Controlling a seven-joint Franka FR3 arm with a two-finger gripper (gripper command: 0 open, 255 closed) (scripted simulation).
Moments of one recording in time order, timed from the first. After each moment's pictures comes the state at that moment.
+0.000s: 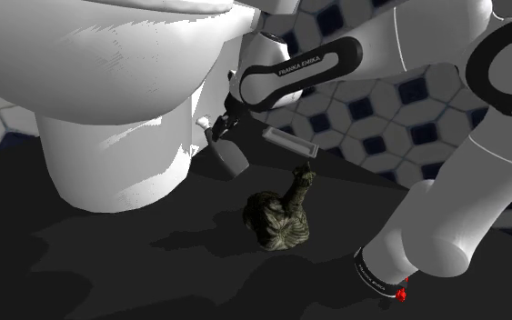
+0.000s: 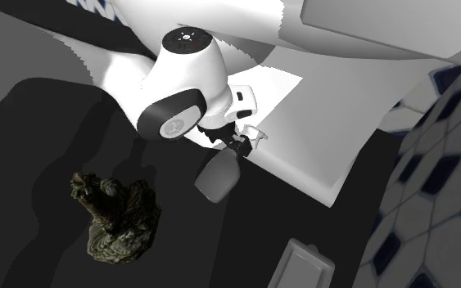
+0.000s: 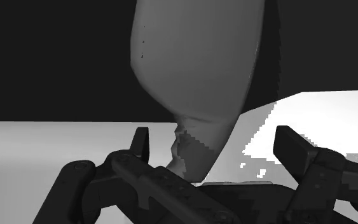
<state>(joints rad) 0.17 0.06 -0.03 -2.22 0.11 2.55 -0.29</state>
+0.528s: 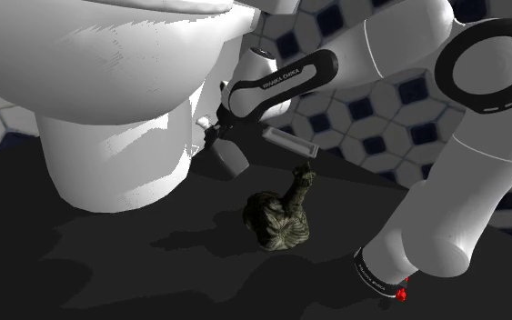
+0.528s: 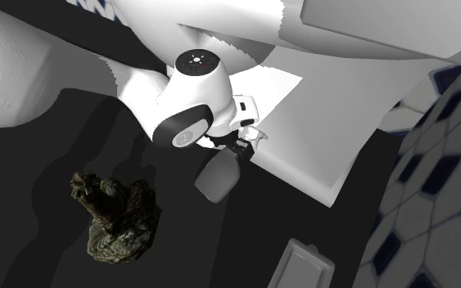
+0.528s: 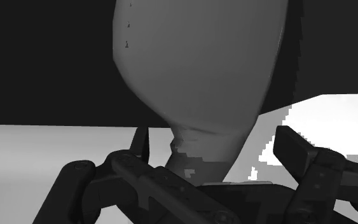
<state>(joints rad) 0.17 0.18 -0.02 -2.19 0.14 2.65 -0.32</state>
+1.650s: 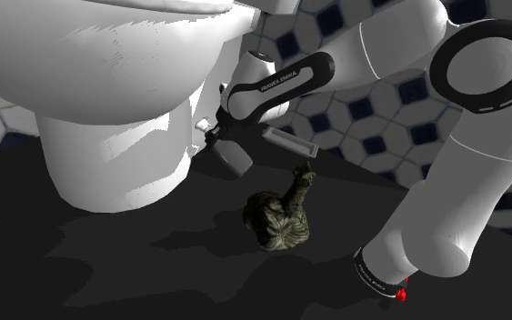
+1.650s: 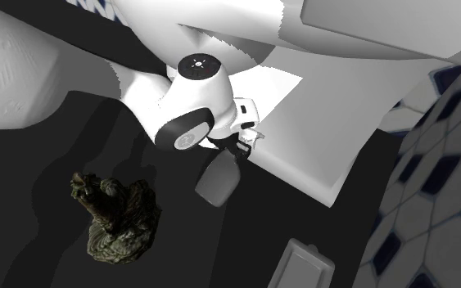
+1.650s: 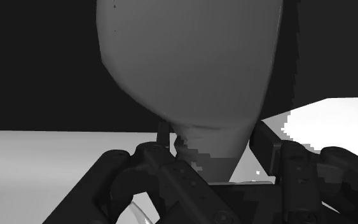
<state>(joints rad) 0.17 0.19 -0.02 -2.19 0.14 2.66 -0.31</state>
